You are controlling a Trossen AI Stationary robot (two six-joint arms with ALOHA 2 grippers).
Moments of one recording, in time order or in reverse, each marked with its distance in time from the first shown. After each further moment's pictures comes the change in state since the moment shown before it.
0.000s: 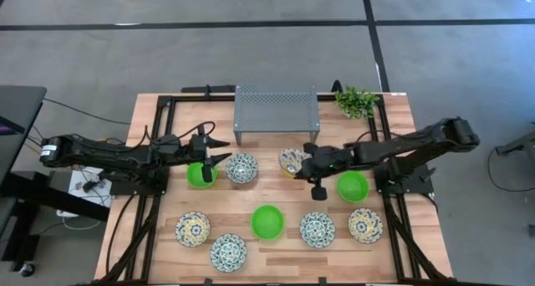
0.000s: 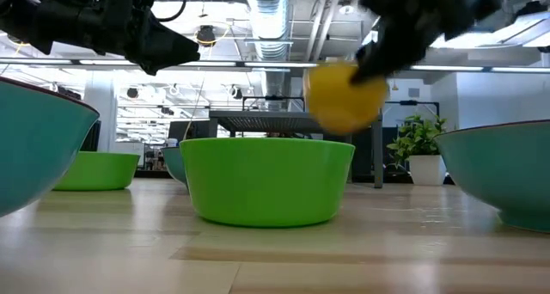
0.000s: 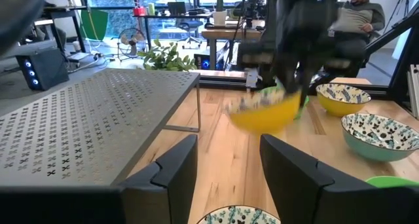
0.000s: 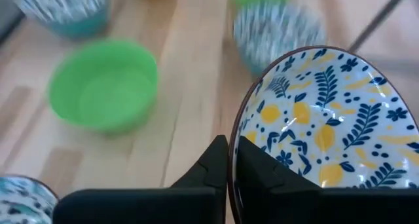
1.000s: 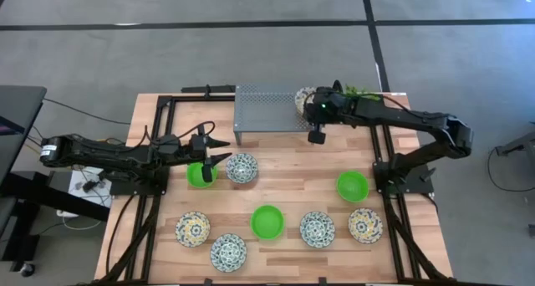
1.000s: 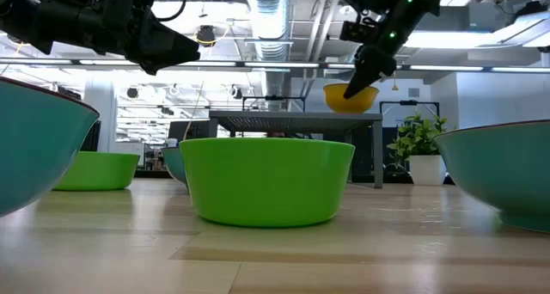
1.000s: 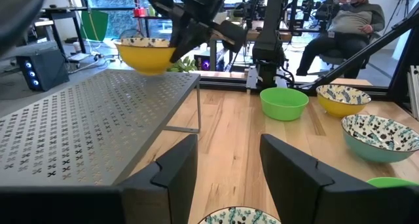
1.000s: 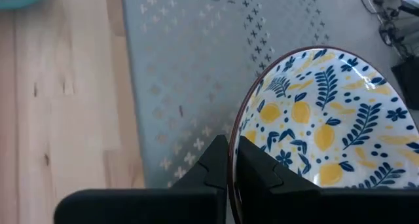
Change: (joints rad) left arm 0.000 0.000 0.000 0.004 0.000 0.000; right arm -0.511 0.084 0.314 -0.407 0.149 -0.335
